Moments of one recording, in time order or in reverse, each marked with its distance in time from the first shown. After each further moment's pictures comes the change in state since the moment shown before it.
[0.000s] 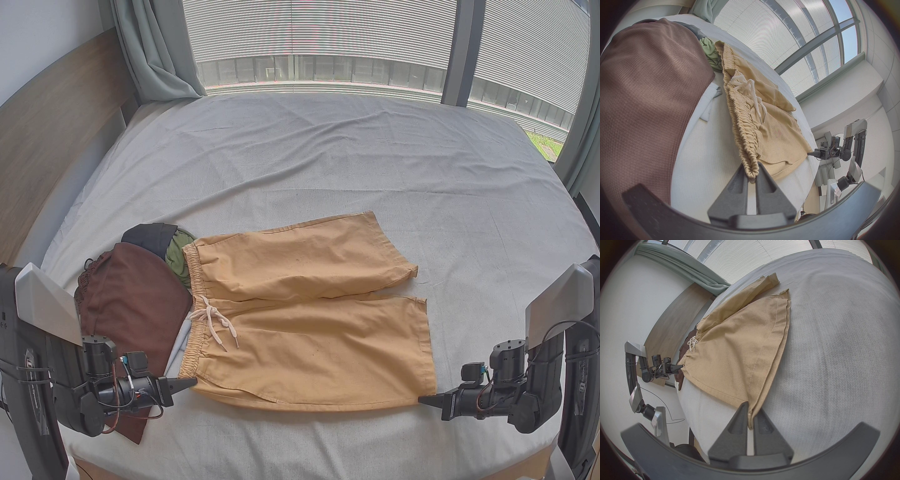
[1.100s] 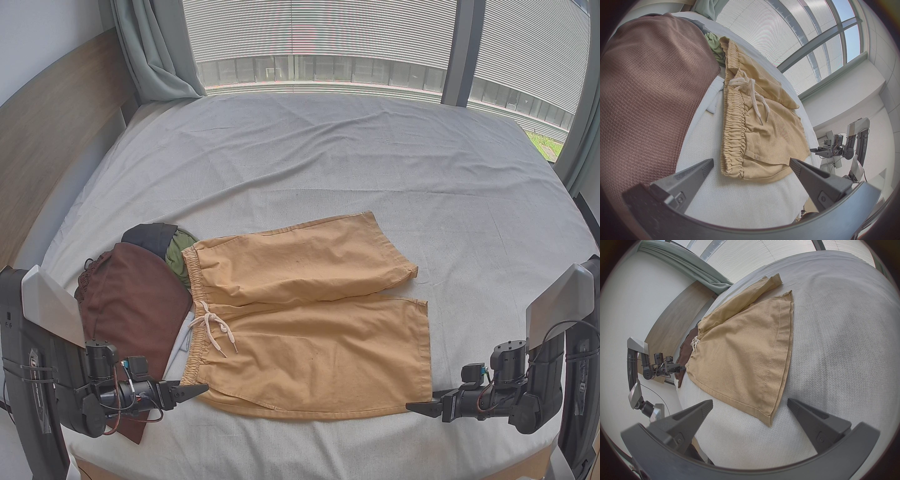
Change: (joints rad) left arm 0.014 0.040 -0.001 0.001 0.000 0.024; right arm 0.001 -0.002 0.011 -0.004 -0.001 -0.030
